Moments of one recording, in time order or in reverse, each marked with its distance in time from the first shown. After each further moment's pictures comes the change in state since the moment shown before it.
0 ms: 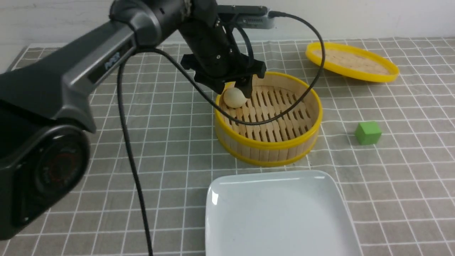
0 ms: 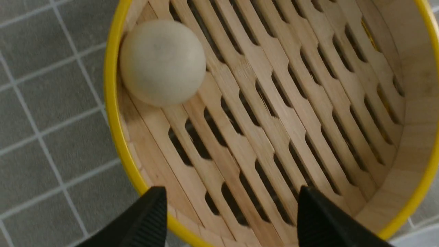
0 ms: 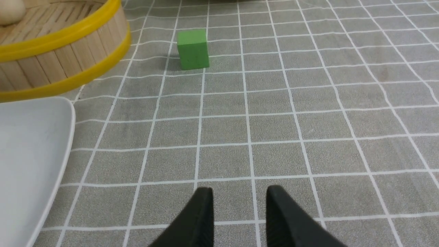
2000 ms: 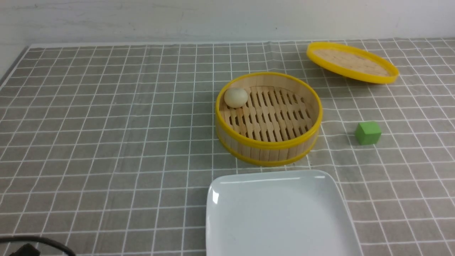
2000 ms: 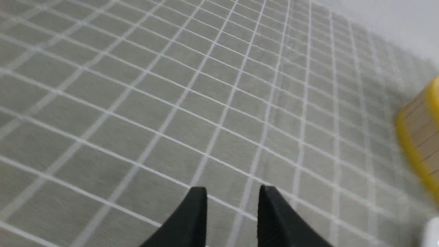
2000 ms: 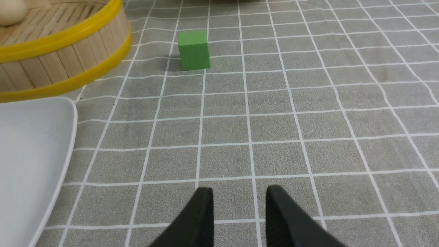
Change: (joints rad) right arm 0.000 0.000 0.000 0.000 0.000 0.000; left arm 0.538 -2.225 2.190 -0.011 -0.726 -0.439
